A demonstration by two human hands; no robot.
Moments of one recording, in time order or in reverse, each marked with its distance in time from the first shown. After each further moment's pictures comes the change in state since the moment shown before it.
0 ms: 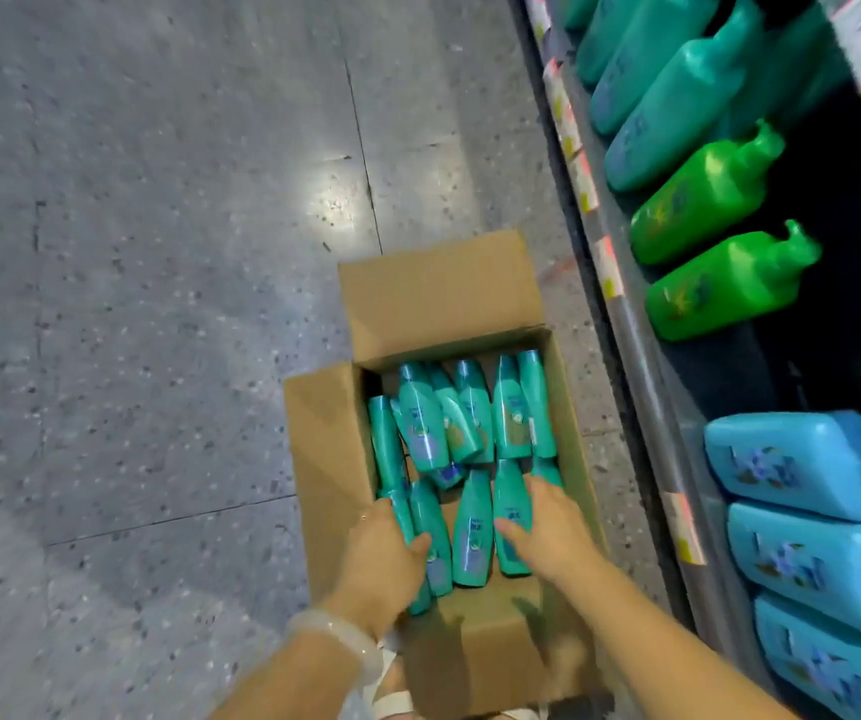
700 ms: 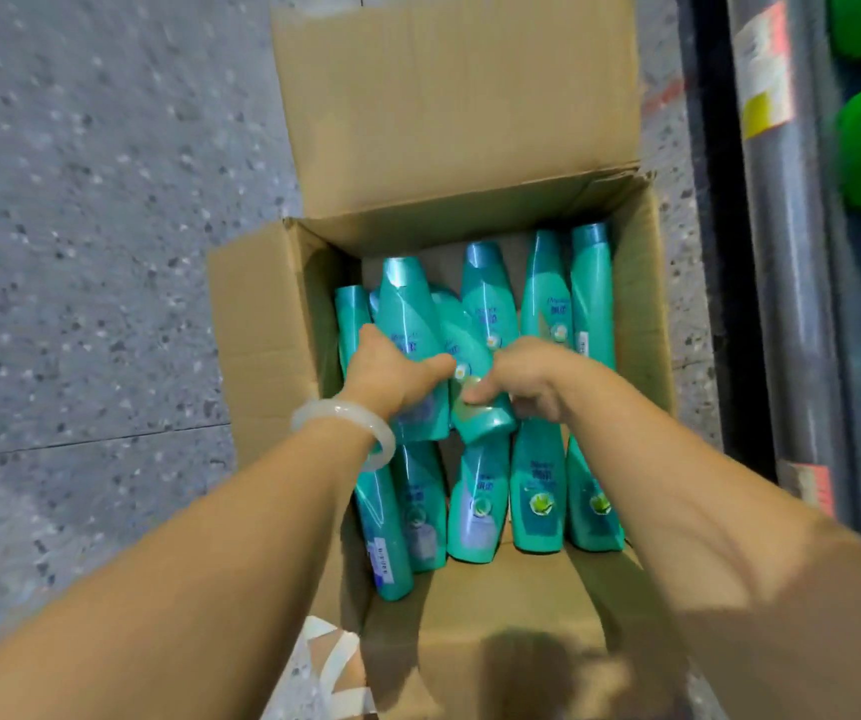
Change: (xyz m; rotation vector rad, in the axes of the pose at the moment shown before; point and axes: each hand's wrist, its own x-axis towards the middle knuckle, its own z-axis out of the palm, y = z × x) left_hand 0.183 0.012 0.054 -0.359 0.146 -0.122; right_hand 0.178 -0.014 0.027 0.535 -0.392 0.170
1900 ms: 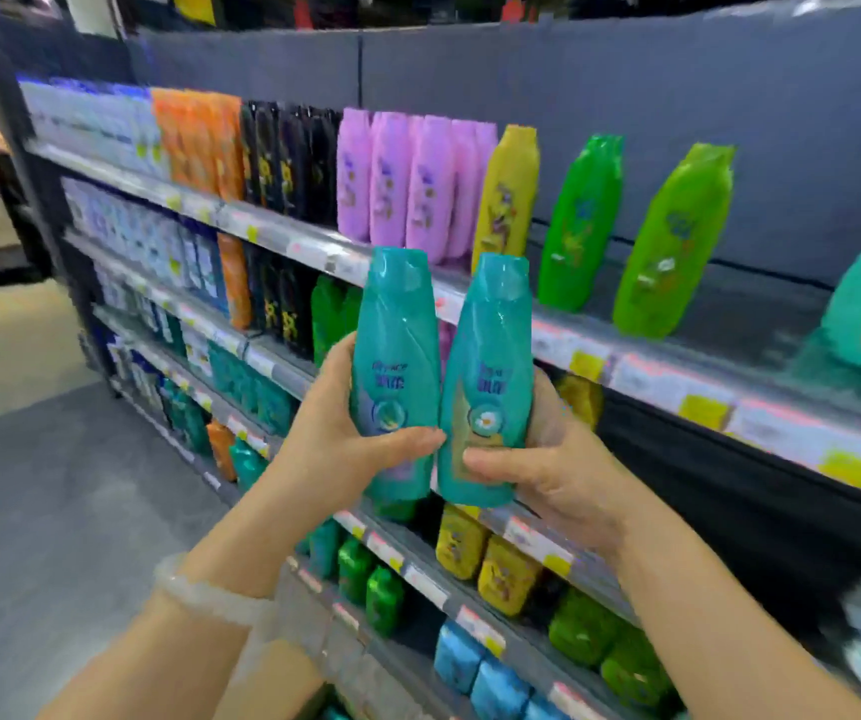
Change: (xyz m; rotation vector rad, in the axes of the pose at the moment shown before) left_hand -0.764 0.346 -0.318 -0.217 -0.737 1.522; right_hand -0.905 0.016 -0.032 0.723 0.622 -1.474
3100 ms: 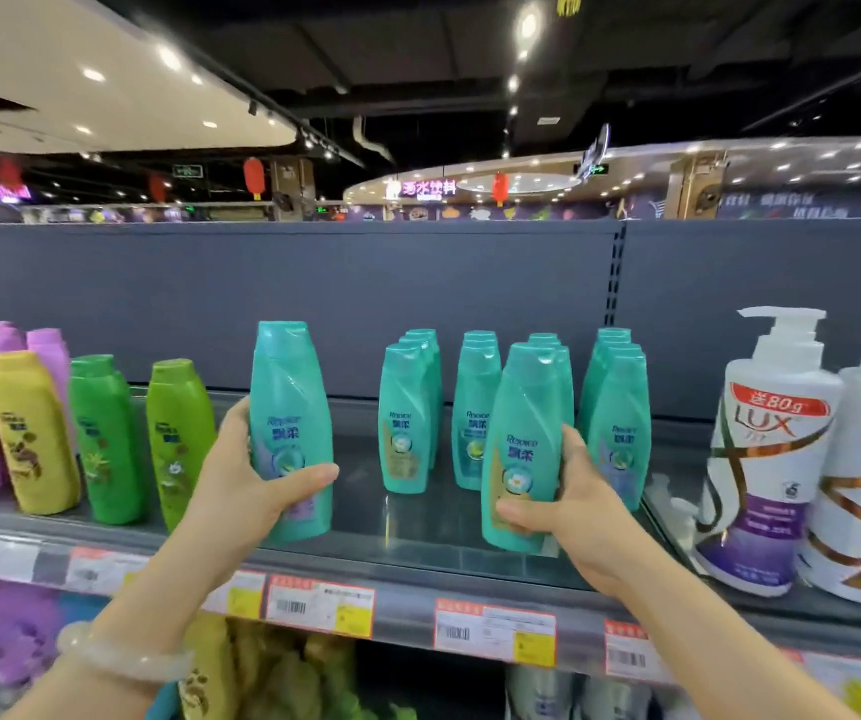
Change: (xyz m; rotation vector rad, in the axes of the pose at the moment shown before) left_hand 0.114 0.078 0.300 -0.003 -0.147 0.084; right_hand -0.190 -0.178 -0.278 -0.382 0.765 -0.184
